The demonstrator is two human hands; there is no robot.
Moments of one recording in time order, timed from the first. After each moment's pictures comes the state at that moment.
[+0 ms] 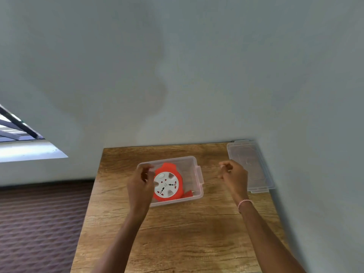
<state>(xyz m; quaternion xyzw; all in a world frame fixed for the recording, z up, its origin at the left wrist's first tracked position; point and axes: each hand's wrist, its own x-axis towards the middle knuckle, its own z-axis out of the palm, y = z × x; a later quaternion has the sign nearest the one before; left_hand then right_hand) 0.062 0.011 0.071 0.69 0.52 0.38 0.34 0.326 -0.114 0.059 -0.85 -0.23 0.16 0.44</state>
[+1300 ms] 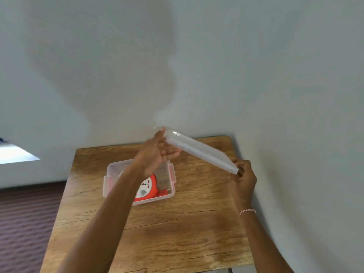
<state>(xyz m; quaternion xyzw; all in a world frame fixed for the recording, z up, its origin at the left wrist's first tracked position) 0.206 0.024 0.154 0.39 0.36 0.19 0.82 0.398 -0.198 0.041 -0.76 -0.25 0.06 0.59</state>
